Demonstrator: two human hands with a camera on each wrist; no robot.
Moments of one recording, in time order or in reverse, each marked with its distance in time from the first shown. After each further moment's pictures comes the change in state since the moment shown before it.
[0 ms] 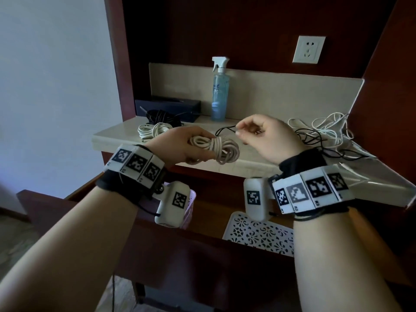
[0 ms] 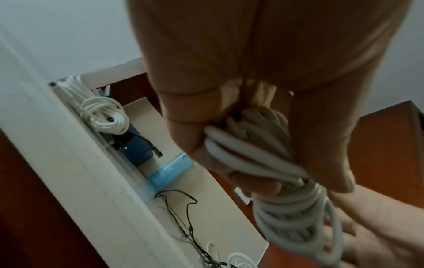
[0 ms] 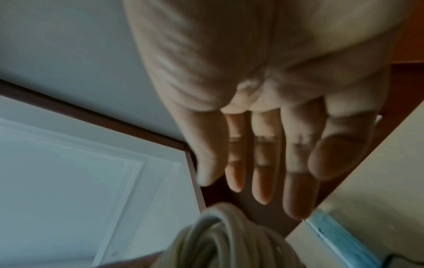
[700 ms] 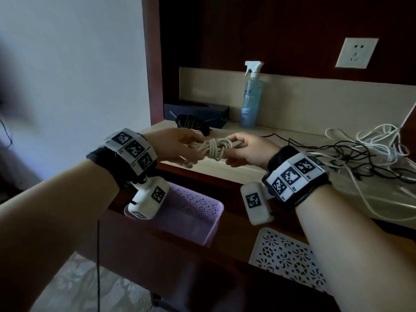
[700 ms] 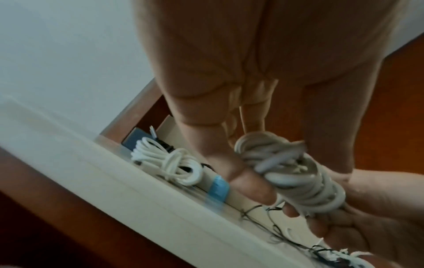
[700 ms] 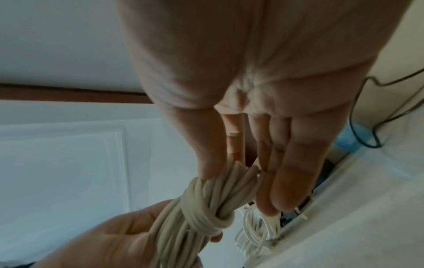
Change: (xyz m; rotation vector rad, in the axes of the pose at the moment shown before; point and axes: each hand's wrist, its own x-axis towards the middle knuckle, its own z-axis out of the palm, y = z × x) left_hand 0.002 -0.035 -0.071 -0.063 0.028 -0.271; right_hand 0.067 -0.014 0.082 0.372 -0.492 0.210
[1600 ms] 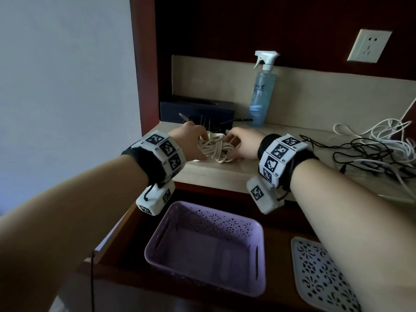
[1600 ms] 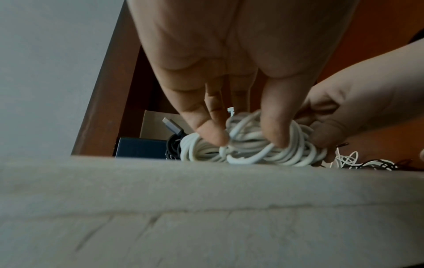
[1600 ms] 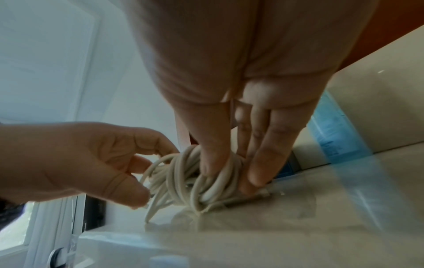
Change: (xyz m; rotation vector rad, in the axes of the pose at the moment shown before) left_hand 0.114 -0.063 -0.085 0.774 0.057 0.217; right_hand 0.136 -0.020 0.050 -0.665 0.145 0.197
